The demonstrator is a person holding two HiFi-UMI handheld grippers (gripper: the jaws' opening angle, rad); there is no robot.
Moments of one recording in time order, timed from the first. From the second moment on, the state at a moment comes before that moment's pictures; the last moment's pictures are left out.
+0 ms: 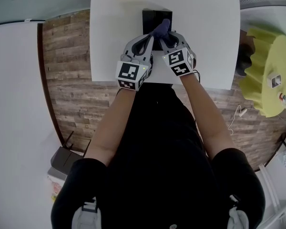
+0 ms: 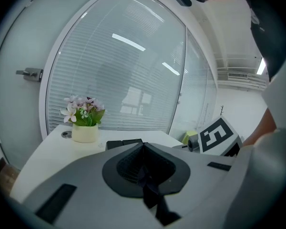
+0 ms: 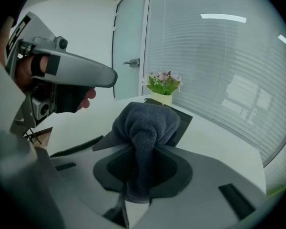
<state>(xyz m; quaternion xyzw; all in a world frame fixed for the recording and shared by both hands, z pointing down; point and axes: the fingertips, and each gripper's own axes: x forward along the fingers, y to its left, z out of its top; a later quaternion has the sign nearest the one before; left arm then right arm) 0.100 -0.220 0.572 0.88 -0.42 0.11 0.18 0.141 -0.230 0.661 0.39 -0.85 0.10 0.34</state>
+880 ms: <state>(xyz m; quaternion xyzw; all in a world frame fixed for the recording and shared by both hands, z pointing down) 0.098 -0.194 0.581 0.87 -0.43 0.14 0.18 0.141 -0.165 0.694 0.34 -0.85 0.14 0.37</state>
